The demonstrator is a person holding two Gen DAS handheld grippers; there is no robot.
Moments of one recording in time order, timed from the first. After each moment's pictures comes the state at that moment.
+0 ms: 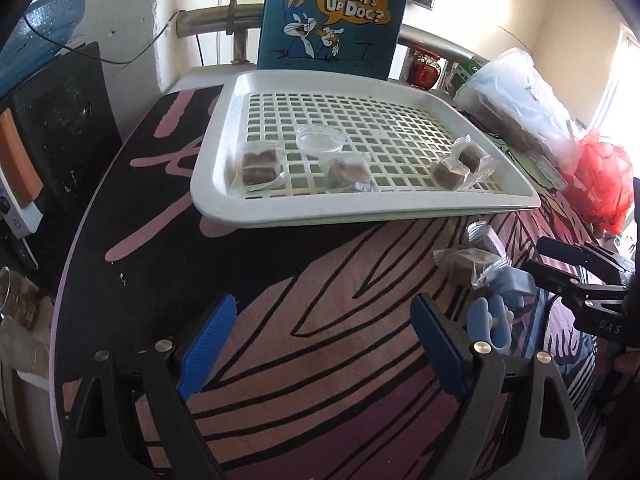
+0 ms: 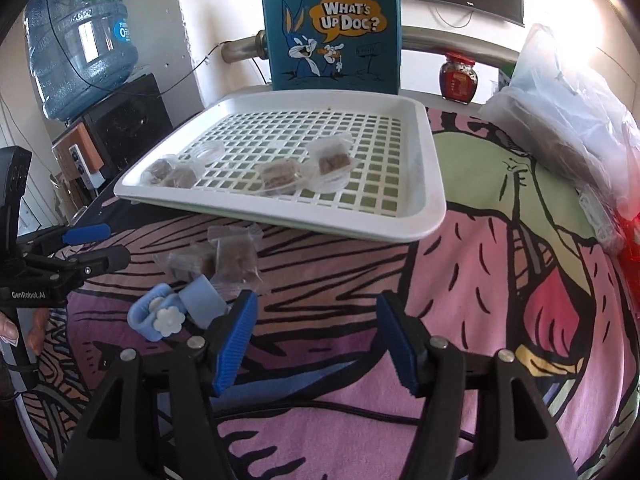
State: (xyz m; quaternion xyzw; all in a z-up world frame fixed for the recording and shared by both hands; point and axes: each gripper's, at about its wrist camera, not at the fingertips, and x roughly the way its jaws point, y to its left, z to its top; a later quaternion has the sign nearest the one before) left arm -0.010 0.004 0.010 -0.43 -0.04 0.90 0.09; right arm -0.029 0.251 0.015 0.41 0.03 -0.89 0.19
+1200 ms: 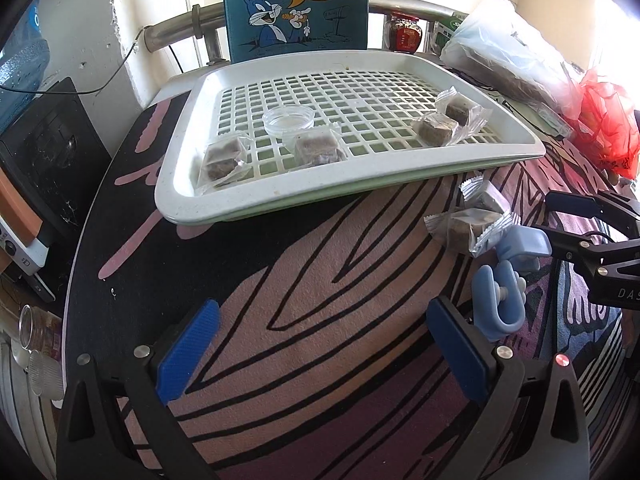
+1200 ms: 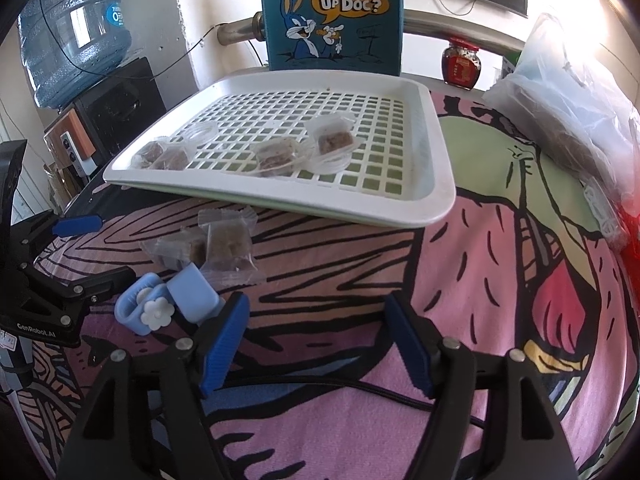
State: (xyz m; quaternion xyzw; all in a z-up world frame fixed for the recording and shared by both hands) left arm -0.015 0.028 0.003 -0.46 0.05 0.88 0.08; right arm -0.035 0.247 0.009 0.43 0.05 -0.88 0.18
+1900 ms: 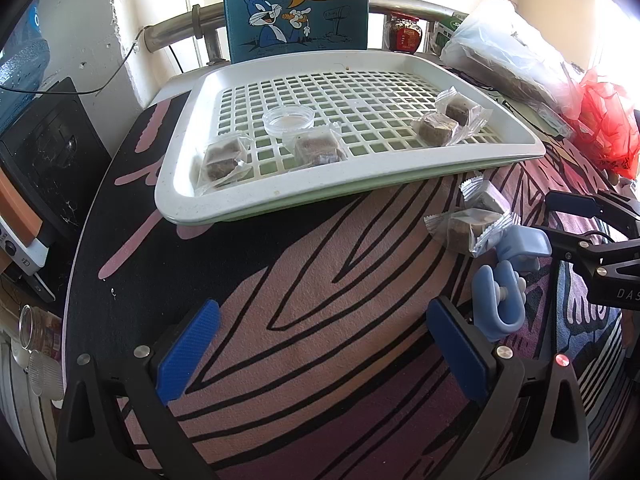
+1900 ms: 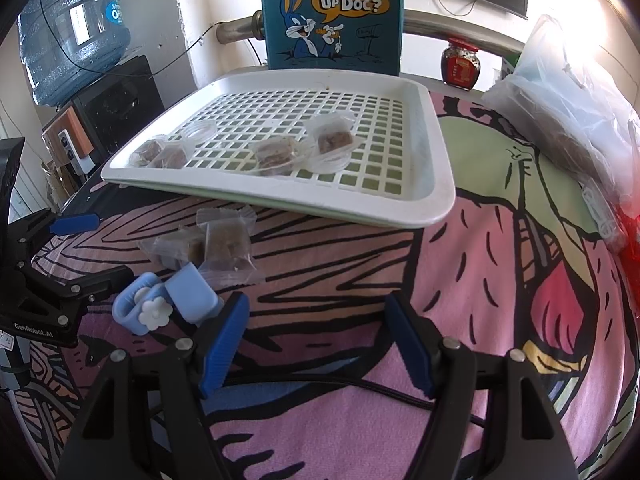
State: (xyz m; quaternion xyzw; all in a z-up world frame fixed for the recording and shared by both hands) left arm -0.015 0.028 0.003 -0.46 0.05 0.88 0.08; right arm -0.036 0.246 0.009 0.43 0.05 -0.88 0.17
